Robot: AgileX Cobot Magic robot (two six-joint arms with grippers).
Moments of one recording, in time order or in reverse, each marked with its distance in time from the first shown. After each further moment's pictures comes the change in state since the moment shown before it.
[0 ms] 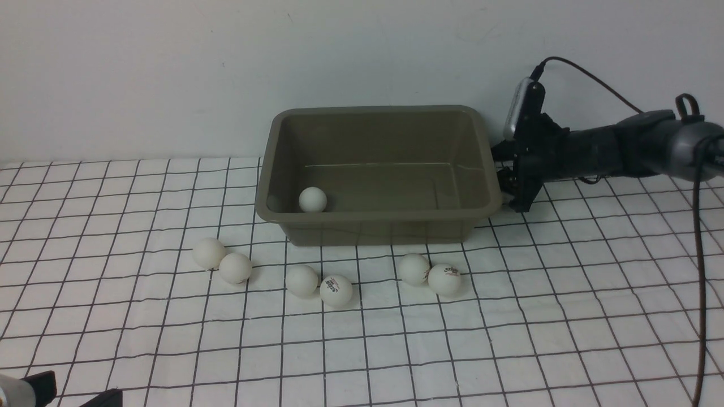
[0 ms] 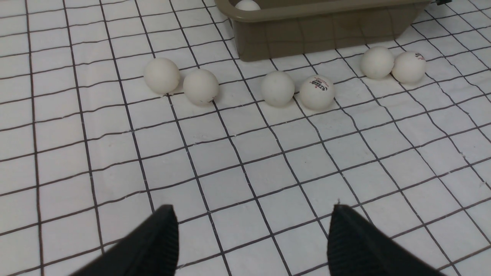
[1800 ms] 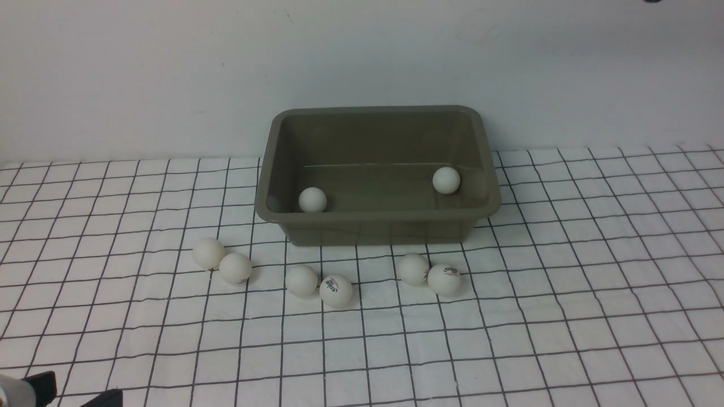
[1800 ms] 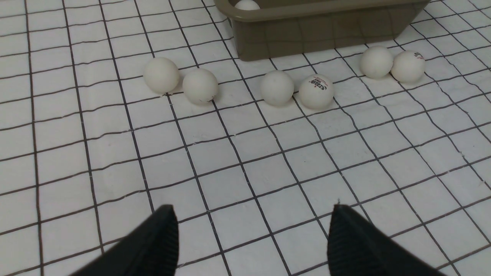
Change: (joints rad) right arm -0.065 -0.742 0.000 -0.588 0.211 1.309; left arm 0.000 0.000 0.000 0.000 0.001 0.001
